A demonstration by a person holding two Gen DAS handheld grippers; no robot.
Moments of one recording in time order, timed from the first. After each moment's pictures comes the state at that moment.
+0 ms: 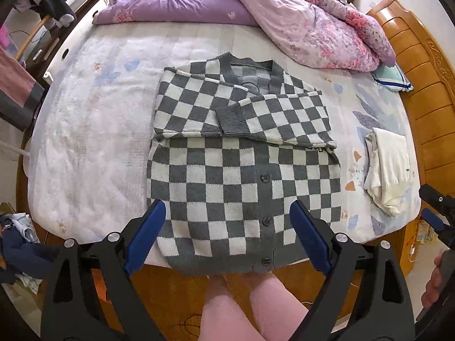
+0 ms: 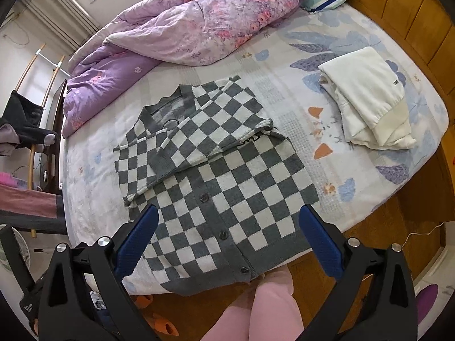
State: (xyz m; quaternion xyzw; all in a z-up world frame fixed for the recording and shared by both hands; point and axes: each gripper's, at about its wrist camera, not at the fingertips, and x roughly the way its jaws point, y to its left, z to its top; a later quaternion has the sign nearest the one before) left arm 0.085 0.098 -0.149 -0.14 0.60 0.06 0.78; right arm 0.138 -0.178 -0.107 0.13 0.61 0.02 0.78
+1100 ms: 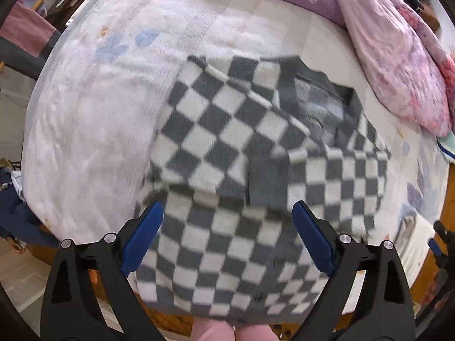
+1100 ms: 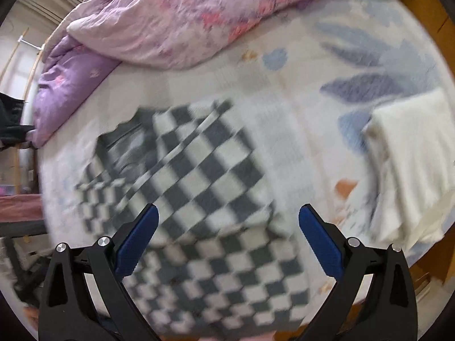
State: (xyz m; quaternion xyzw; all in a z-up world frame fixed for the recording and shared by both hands) left arm 0.290 0.192 -0.290 -0.22 0.66 0.20 0.69; right arm 0.405 -0.227 -0.255 0.08 0.66 0.04 0.75
